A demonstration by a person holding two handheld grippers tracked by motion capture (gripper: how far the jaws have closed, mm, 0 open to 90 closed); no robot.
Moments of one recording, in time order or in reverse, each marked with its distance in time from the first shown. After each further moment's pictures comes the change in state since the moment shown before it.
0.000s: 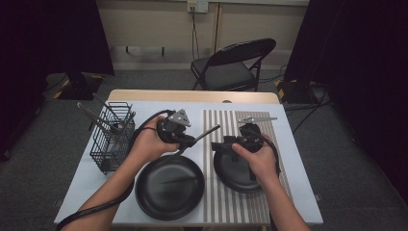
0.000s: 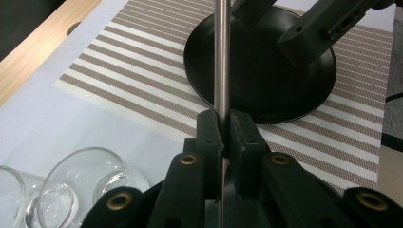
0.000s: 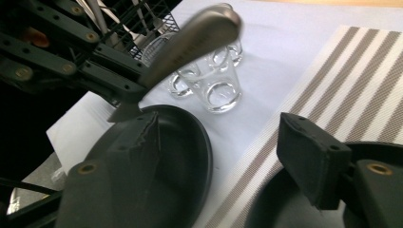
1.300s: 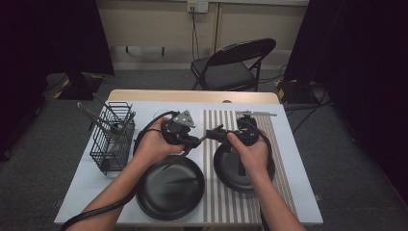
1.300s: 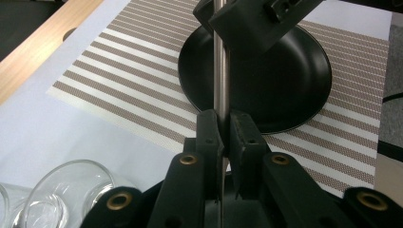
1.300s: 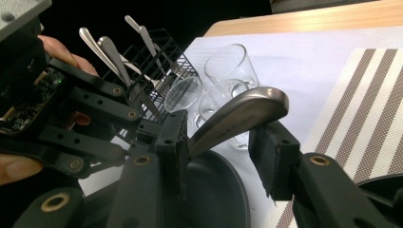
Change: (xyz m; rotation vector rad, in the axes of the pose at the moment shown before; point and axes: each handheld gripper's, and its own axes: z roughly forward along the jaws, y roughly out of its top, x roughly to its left) left arm -0.006 0.006 0.005 -0.009 -0.004 -0.002; right arm 0.014 0.017 0.004 -0.126 0.035 0.139
